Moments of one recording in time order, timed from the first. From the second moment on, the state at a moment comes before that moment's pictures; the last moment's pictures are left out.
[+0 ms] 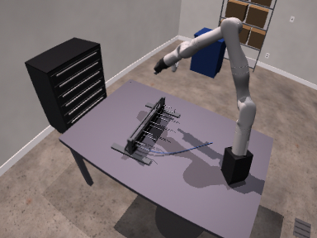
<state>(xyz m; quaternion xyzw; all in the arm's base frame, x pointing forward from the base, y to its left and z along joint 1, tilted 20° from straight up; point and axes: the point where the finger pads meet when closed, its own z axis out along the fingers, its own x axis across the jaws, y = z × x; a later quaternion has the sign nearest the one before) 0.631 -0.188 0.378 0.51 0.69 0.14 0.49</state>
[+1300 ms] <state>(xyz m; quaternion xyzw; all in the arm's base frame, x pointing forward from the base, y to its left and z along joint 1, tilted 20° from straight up) 0.584 -0.385 0.764 0.54 0.38 0.27 0.70</state>
